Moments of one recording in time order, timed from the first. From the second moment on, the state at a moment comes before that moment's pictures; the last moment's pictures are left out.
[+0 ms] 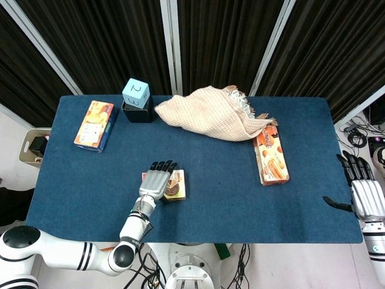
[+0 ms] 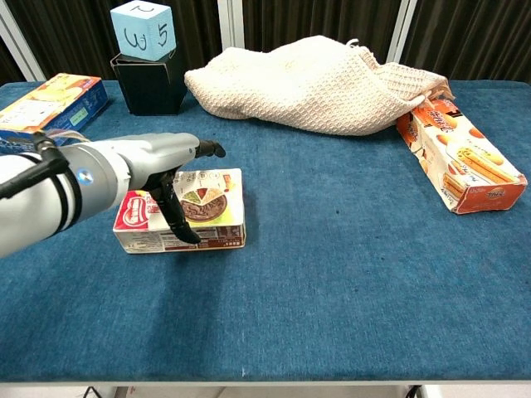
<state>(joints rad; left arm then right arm) -0.82 -1.76 -0.29 -1.83 0.44 1.24 0.98 0.14 -1.13 0.08 -1.47 -1.52 1.46 0.22</state>
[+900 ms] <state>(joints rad) -0.83 -1.65 -0.31 -1.81 0.62 1.10 0.65 0.13 -1.13 0.08 -1.47 -1.52 1.47 0.21</state>
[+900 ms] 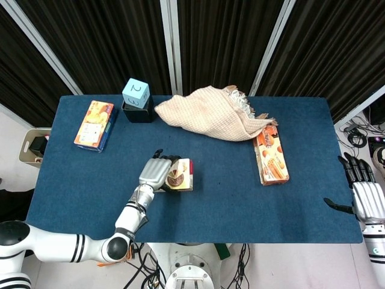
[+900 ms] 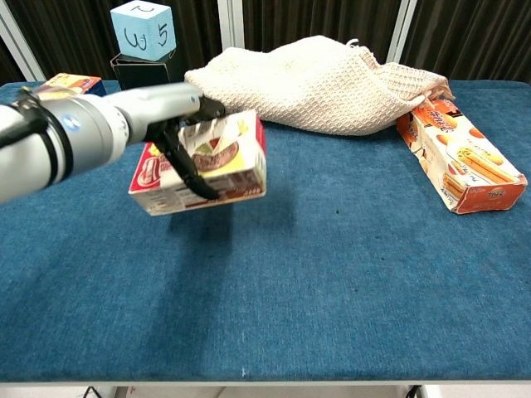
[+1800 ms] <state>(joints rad) -0.71 -1.83 -0.32 -1.16 1.44 0.86 -0.75 0.11 -1.12 0.08 -1.52 -1.50 1.47 0.17</state>
